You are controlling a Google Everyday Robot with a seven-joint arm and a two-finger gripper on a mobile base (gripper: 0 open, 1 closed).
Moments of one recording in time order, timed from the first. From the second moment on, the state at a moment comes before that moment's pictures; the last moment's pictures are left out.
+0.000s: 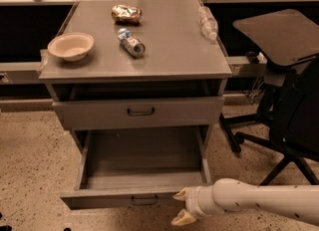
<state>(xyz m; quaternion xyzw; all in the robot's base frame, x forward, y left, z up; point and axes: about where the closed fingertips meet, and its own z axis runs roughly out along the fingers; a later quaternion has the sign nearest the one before) 0.427 -0.086 0.402 -0.63 0.71 0.14 0.28</state>
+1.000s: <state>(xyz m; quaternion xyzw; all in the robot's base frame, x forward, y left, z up) 0.428 -0.086 0.400 -0.62 0.71 0.16 0.29</state>
